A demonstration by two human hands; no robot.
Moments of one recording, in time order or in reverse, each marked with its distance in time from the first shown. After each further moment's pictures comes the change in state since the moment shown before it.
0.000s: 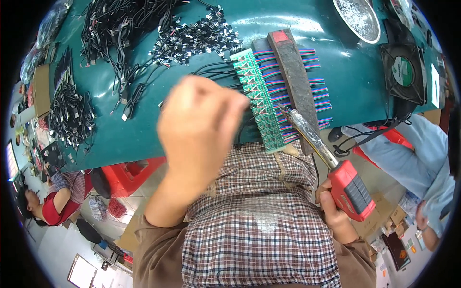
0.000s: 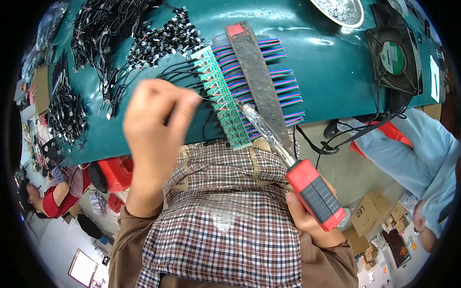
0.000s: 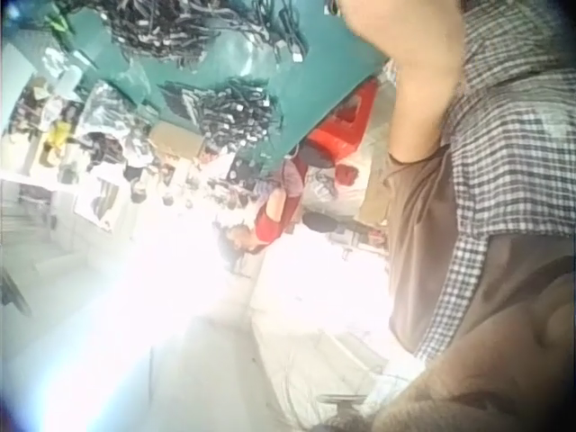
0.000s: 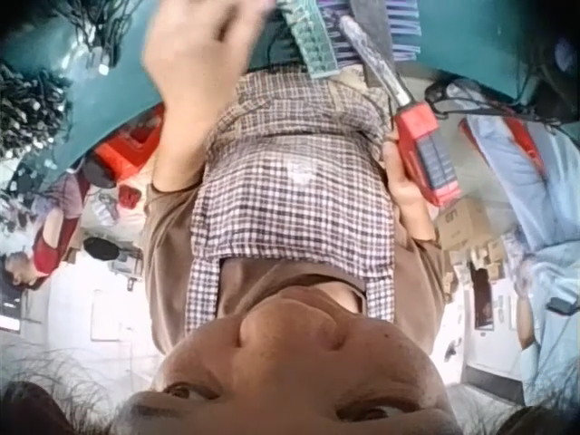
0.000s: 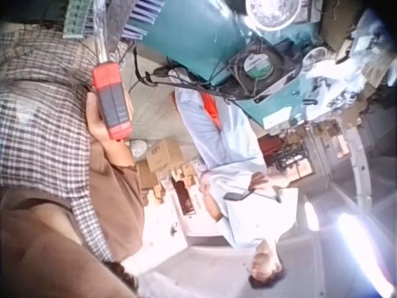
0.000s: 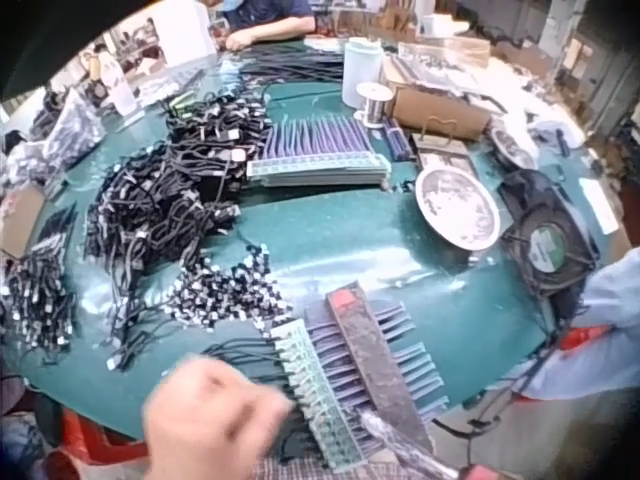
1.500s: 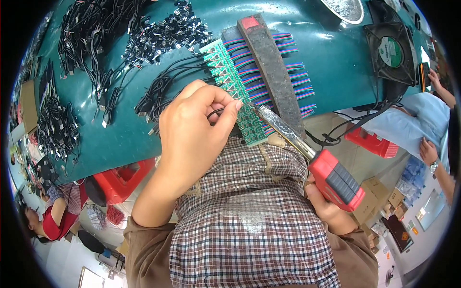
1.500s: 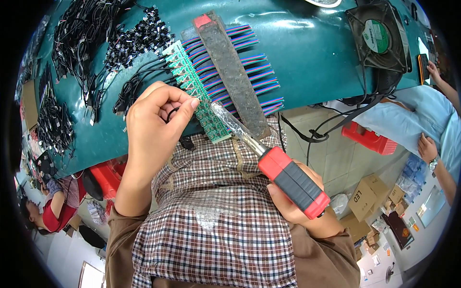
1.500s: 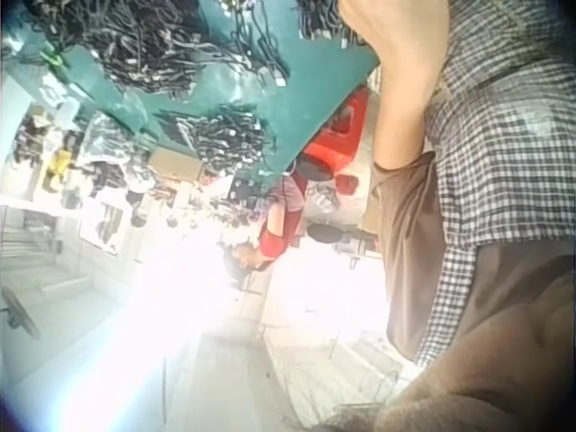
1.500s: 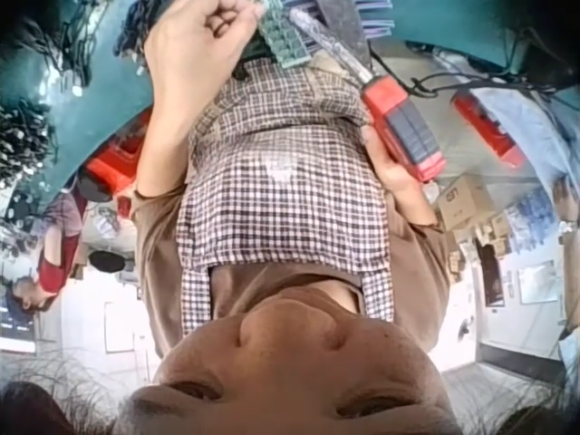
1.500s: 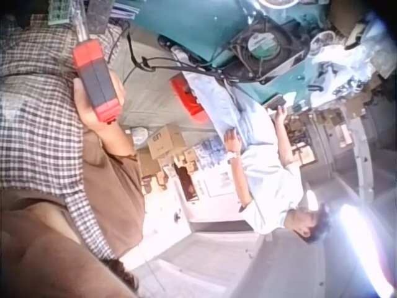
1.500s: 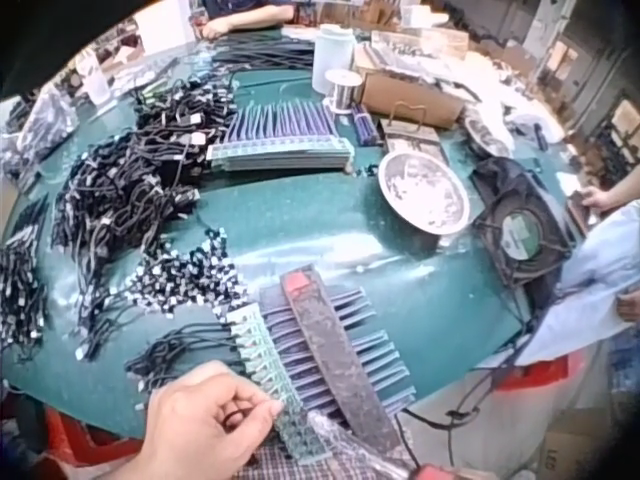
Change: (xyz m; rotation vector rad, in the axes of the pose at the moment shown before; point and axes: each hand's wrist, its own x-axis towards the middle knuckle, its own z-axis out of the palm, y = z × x) left_hand -0.004 0.013 0.017 -0.284 -0.245 -0.256; right_hand 0.012 -0.013 0.004 -0.066 -0.051 -0.167
